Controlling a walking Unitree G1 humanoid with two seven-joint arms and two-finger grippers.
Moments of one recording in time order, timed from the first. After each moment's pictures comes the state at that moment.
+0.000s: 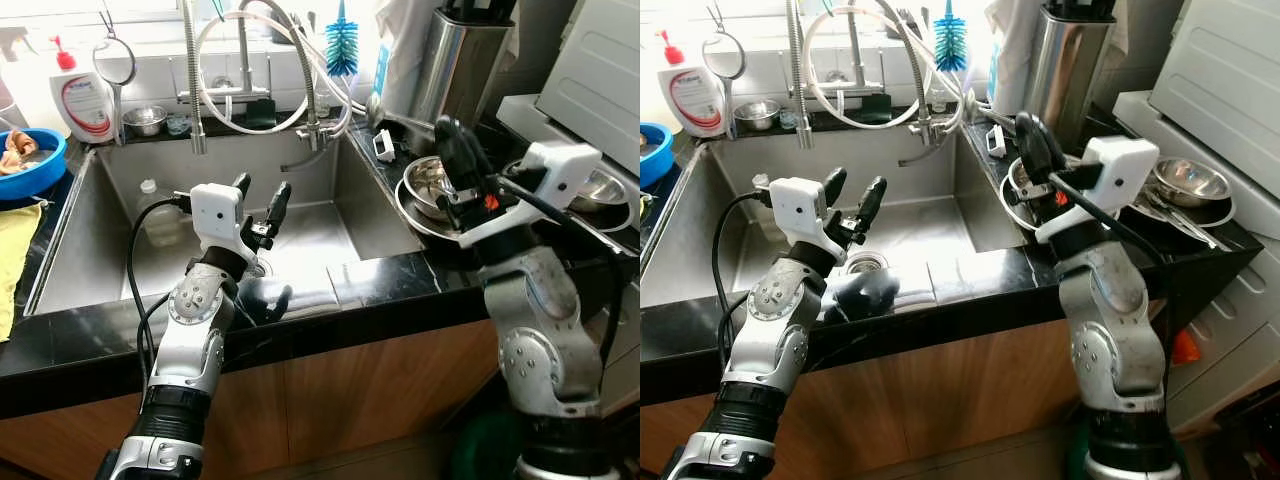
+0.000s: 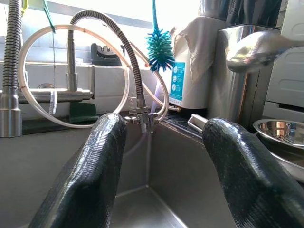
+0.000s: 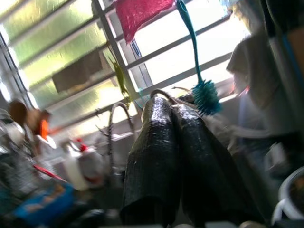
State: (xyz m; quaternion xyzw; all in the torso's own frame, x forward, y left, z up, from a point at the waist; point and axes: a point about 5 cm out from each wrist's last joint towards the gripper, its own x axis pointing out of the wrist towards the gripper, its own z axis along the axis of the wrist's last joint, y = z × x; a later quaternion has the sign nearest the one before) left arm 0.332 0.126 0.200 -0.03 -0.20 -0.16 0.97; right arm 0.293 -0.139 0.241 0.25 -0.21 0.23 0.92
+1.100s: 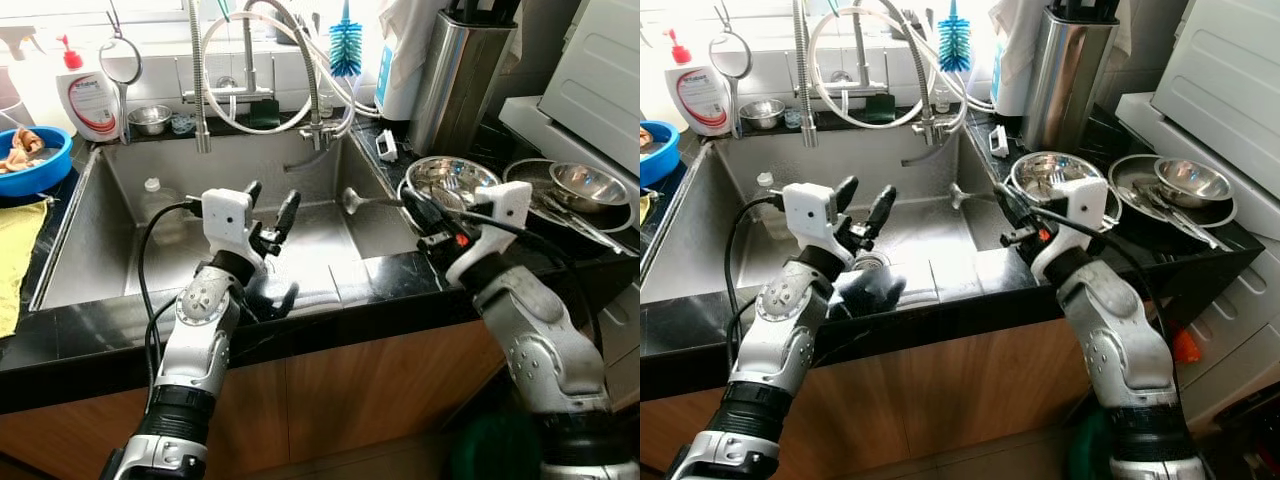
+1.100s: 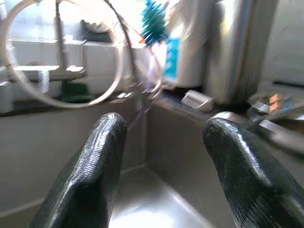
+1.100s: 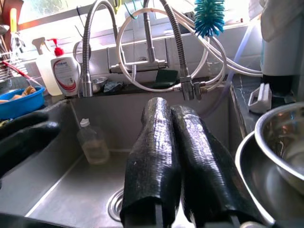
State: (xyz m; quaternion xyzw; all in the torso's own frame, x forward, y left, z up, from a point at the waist) left arm 0.337 0.133 0.185 -0.01 -0.16 -0.18 0.97; right arm 0.328 -0.156 0.202 0.08 -0.06 0.27 0.96
